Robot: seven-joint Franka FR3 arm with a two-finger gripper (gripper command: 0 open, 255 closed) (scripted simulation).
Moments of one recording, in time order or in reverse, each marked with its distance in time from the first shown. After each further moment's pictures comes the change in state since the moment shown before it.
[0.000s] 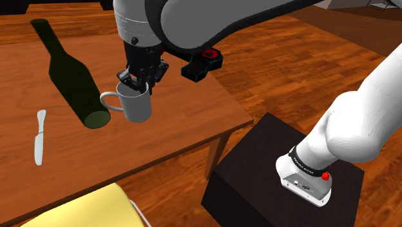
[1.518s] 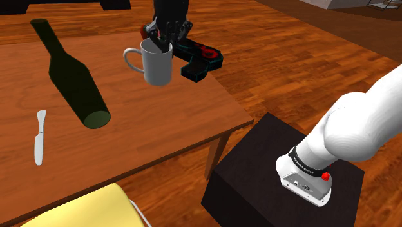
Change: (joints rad) arm -0.074 -0.176 -0.108 0.029 0.115 -0.171 -0.228
